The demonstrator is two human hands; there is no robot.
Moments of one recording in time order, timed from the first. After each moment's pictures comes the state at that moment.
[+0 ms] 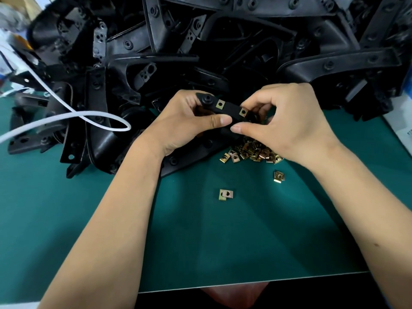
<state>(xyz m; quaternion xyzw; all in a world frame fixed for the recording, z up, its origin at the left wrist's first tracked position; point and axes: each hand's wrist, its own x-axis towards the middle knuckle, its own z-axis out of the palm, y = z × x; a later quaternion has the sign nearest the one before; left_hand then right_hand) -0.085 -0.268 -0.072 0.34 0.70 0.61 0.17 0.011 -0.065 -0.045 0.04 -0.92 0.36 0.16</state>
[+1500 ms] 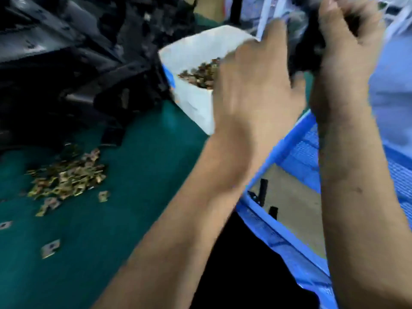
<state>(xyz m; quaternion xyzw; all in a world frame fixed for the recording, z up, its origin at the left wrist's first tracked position) 0.157 0.029 0.031 0.51 0.76 0.38 -0.13 0.226 0.158 0.021 -0.26 -0.56 0.46 0.63</state>
